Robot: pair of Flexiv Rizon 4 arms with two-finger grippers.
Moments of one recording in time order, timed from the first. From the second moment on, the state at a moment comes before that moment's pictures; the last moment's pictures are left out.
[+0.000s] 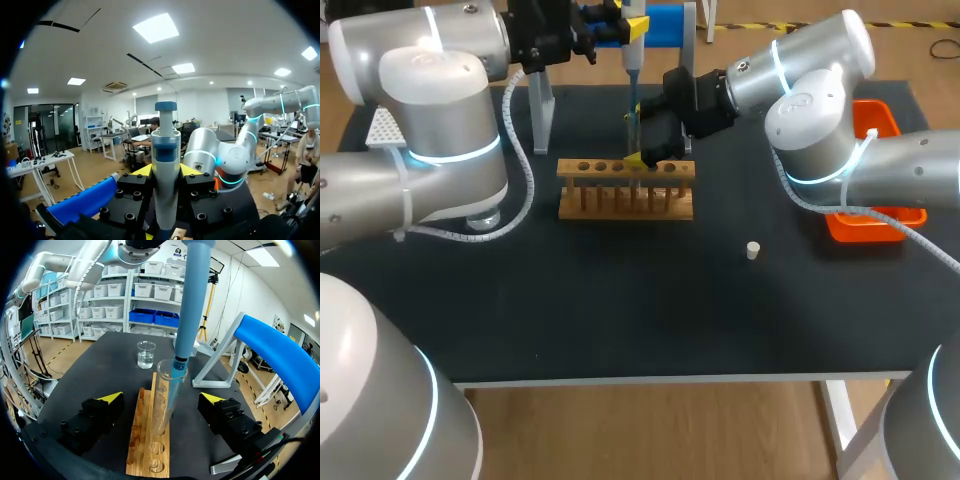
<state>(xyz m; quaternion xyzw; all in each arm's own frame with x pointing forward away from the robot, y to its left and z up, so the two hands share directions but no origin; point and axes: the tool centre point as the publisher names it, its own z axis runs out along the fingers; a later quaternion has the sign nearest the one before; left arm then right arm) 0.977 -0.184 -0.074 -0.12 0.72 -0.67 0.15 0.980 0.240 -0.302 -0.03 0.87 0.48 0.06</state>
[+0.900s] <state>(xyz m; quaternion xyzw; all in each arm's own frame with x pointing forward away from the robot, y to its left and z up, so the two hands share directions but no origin) 0.978 -0.183 -0.079 -0.12 0.72 -0.67 0.15 0.980 0.240 -0.302 -0.03 0.87 0.48 0.06</state>
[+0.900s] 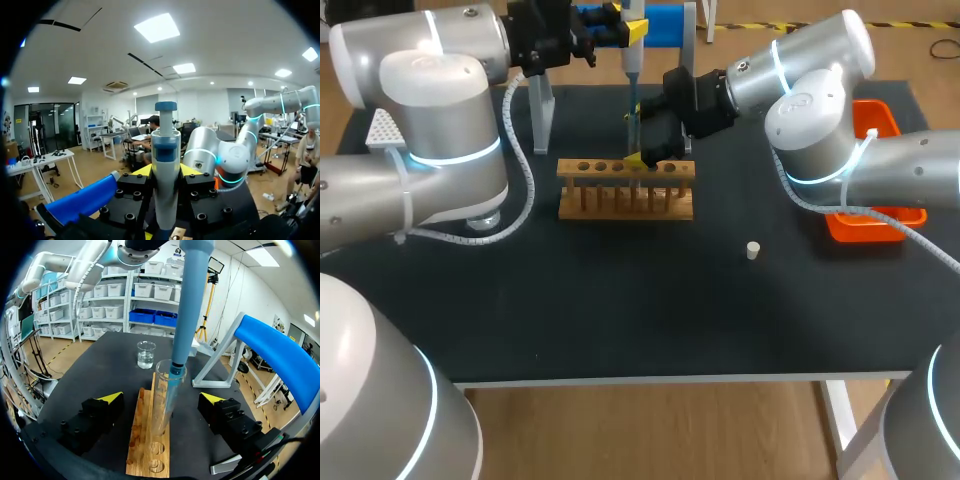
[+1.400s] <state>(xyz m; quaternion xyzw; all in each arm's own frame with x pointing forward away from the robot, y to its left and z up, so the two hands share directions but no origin) 0.978 -0.183 -0.081 -0.12 0.72 -0.67 0.15 0.980 0.240 -0.302 -0.03 0.87 0.48 0.06</state>
